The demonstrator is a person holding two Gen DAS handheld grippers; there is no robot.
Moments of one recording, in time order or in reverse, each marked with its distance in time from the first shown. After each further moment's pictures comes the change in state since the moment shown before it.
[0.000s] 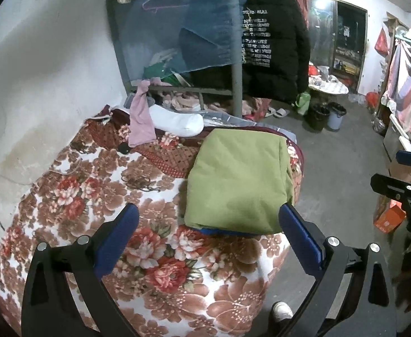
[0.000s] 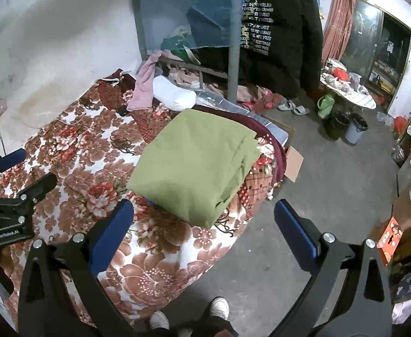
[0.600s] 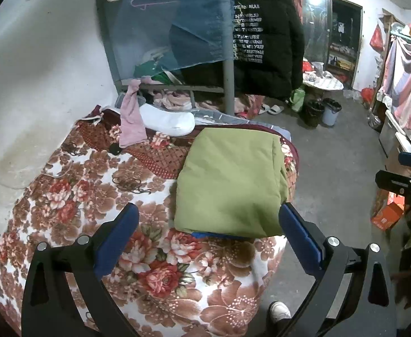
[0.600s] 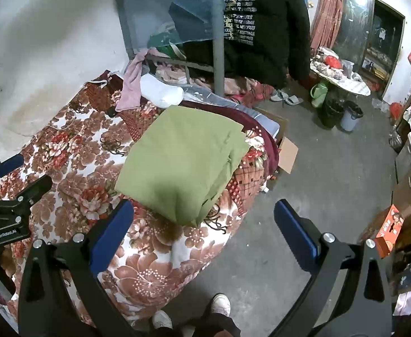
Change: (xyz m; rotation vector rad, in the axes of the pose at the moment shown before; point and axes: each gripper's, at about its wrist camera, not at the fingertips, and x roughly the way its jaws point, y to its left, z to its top) left arm 0.019 -0.016 0.010 0.019 0.009 -0.025; right arm 0.011 -0.034 0.001 0.068 0.030 -0.007
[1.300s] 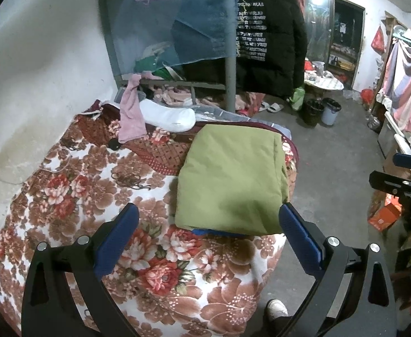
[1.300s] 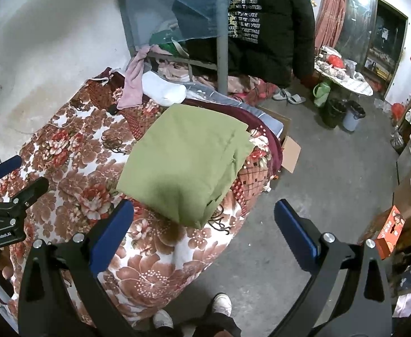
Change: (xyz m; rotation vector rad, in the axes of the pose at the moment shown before) left arm 0.002 0.010 -0.002 -0.011 0.018 -0.013; right arm 0.010 0.008 0.008 -0.018 0.015 0.009
